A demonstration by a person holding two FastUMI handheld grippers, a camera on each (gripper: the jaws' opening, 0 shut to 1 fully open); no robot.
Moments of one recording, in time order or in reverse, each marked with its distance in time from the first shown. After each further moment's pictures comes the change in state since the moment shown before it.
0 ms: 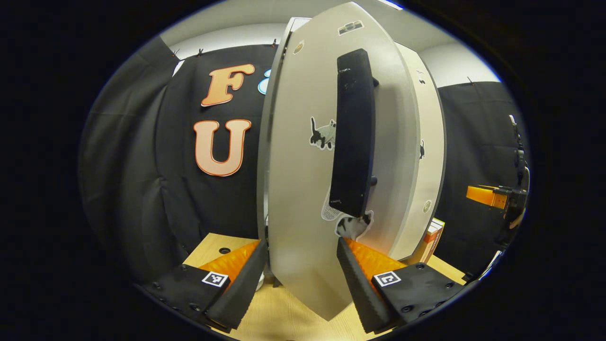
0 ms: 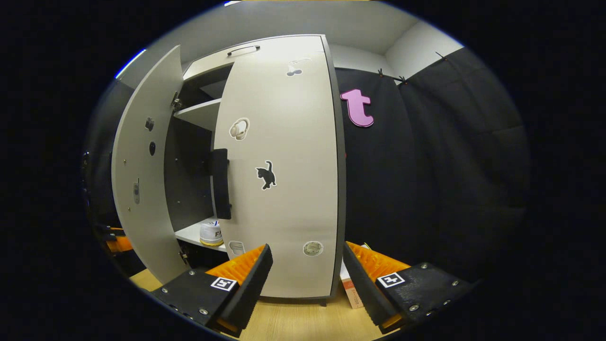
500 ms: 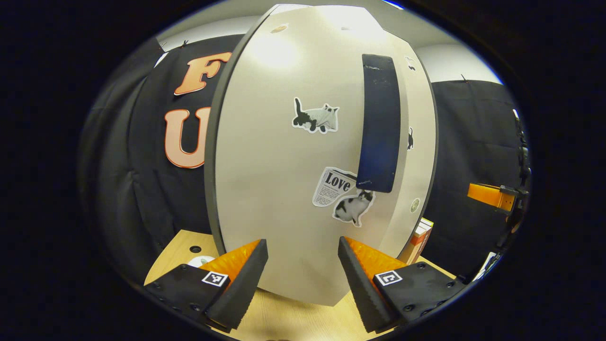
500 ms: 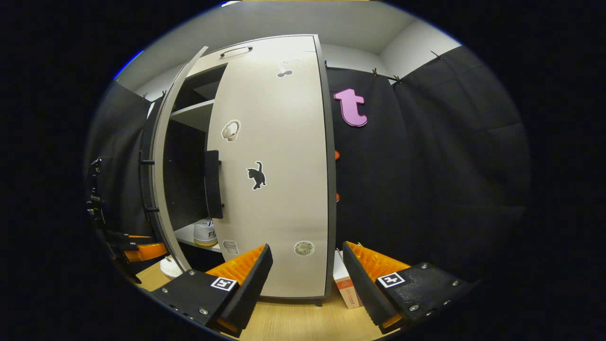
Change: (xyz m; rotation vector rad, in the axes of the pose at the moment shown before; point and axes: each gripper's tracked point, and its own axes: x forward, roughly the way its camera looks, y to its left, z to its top) left arm 0.067 -0.060 -0.019 -0.008 0.049 -0.110; right arm 0.000 -0.016 -0.002 0.007 -0.005 -0.042
